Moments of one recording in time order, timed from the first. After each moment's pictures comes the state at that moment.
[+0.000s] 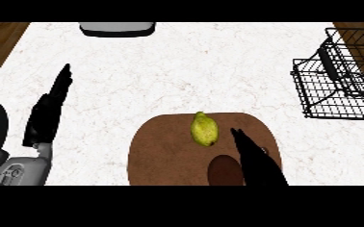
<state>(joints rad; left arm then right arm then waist) -0.14 0.35 -0.03 -1.45 -0.08 0.16 0.06 -0.12 -0.35 0.75 -1.95 0.48 -0.01 1.23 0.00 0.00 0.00</state>
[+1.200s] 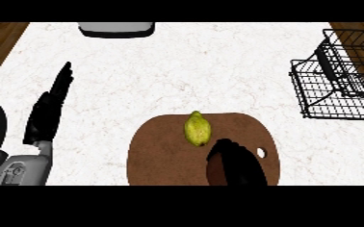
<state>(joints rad) -0.15 0.32 0.00 -1.45 -0.11 0.13 0.07 -0.11 -0.19 0.72 -1.78 0.56 0.13 1.12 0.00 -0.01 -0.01</state>
